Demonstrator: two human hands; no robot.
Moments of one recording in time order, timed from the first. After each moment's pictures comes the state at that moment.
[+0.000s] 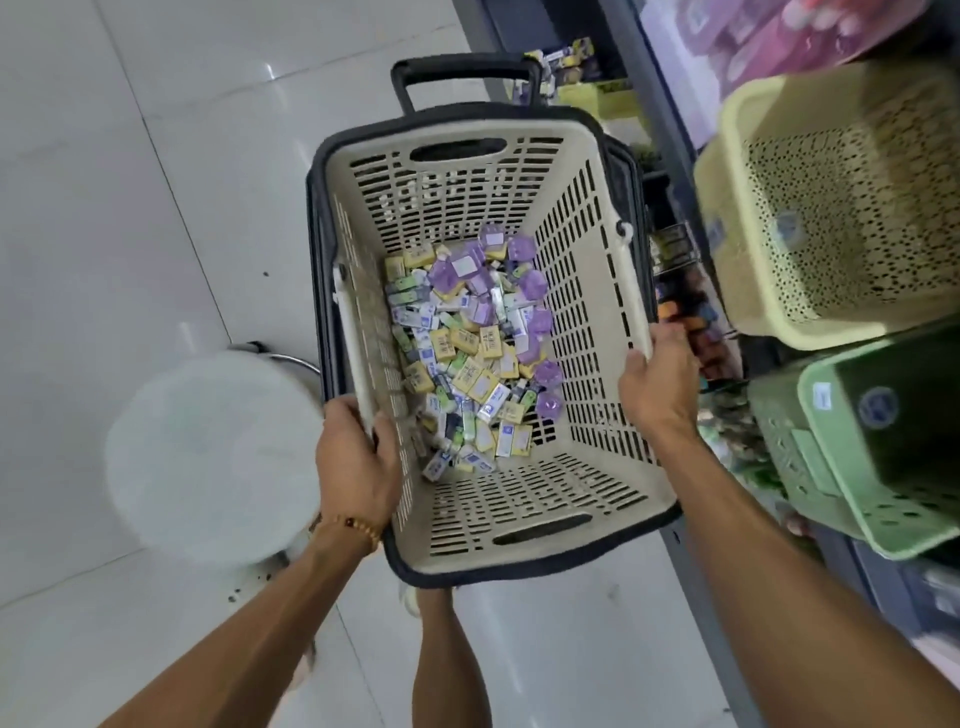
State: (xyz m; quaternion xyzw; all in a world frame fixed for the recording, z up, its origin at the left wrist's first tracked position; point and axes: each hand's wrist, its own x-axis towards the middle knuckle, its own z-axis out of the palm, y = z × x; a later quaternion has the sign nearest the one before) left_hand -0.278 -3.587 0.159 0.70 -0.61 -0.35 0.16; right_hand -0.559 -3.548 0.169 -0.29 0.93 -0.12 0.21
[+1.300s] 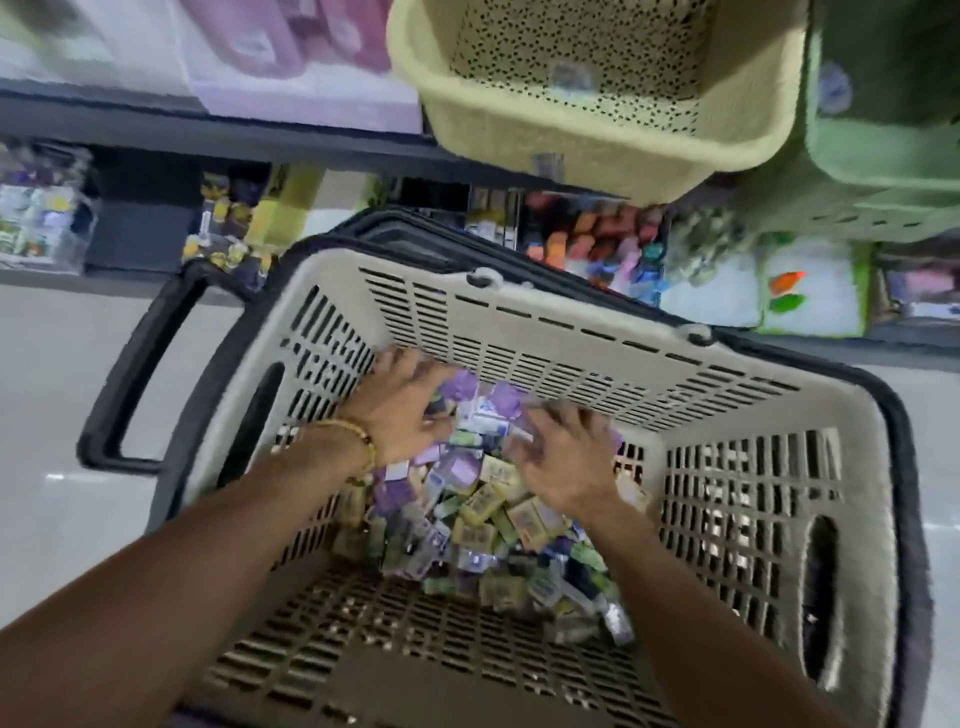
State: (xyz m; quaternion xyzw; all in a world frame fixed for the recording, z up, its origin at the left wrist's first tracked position) left_hand -0.510 -3.842 0.031 -0.15 -0.94 -0.12 -0.29; right_hand -0.457 -3.624 0.001 0.00 0.95 -0.13 0.28
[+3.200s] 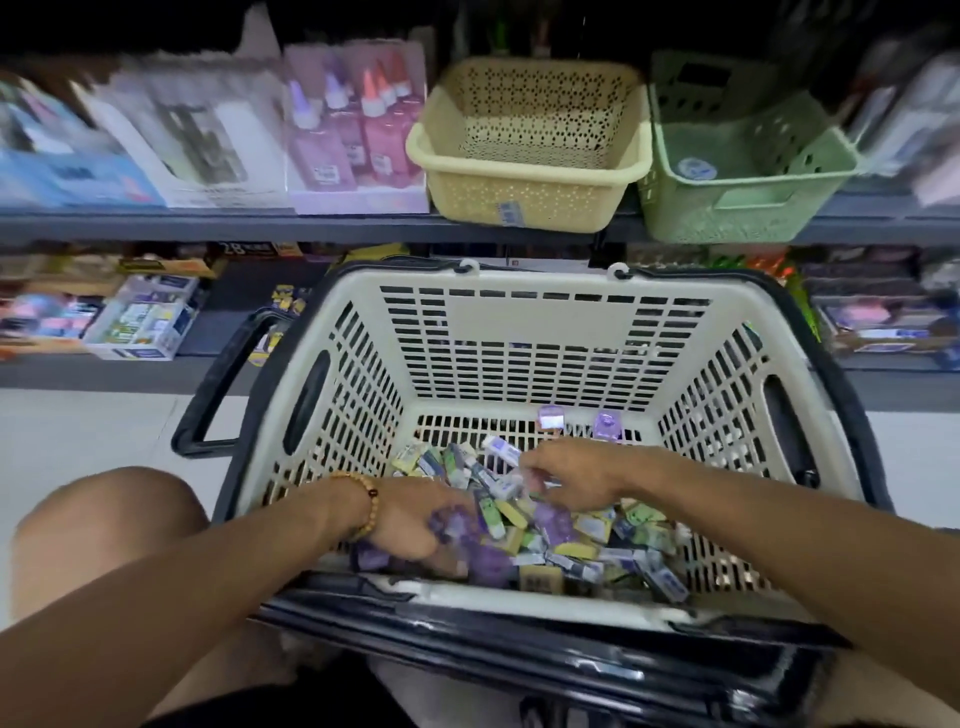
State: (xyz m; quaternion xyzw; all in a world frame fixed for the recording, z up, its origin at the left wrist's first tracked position) left_hand -0.403 -3.824 0.090 -0.20 -0.82 -0.14 -0.51; right_hand -0.441 -3.600 0.052 -0.30 0.87 -0.12 0.39
